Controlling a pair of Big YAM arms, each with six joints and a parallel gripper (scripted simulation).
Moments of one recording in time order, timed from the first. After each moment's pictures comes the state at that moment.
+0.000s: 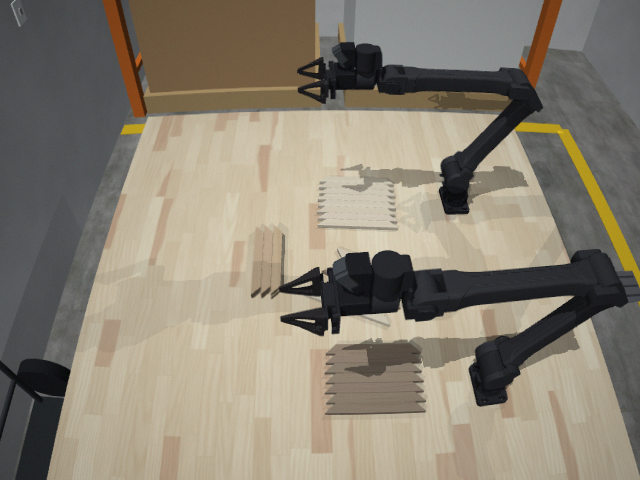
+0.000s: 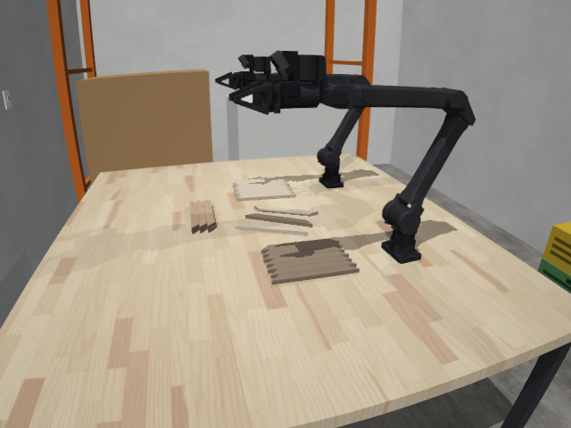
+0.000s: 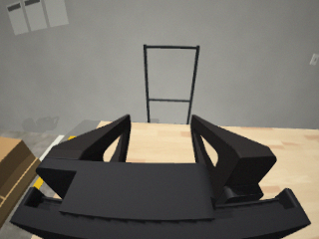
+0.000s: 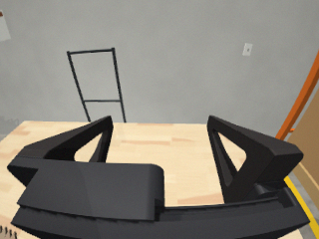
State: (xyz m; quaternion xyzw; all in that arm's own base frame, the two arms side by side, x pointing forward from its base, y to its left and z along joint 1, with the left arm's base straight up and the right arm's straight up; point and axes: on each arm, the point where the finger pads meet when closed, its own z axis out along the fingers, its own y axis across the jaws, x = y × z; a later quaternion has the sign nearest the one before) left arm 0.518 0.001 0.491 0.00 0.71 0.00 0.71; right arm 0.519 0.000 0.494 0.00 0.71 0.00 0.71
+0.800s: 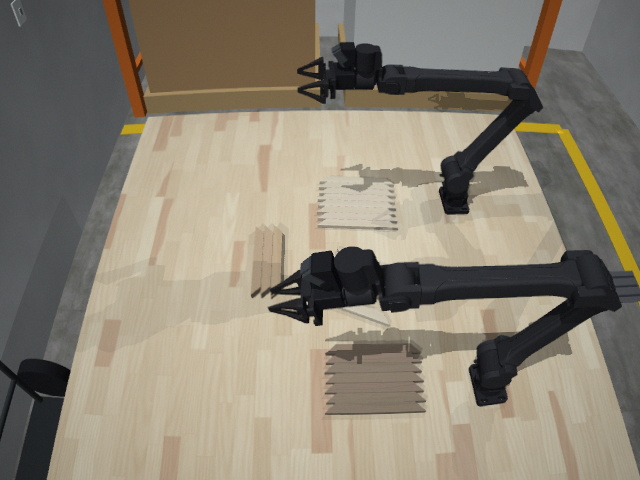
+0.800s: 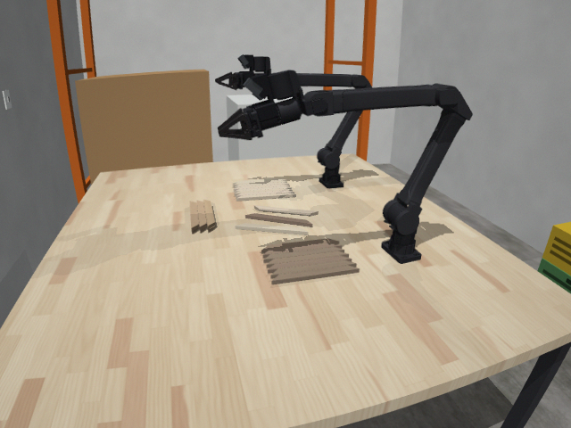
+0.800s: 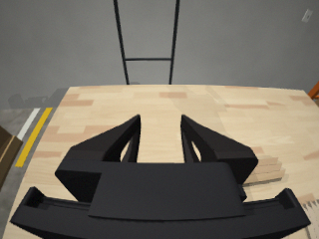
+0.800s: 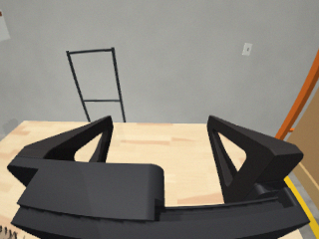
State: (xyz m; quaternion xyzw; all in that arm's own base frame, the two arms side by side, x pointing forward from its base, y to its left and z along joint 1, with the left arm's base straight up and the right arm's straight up) left arm 0.542 -0.063 0.405 0.03 0.79 -0.04 0.61; right arm 0.519 0.000 0.493 0.00 0.71 0.00 0.71
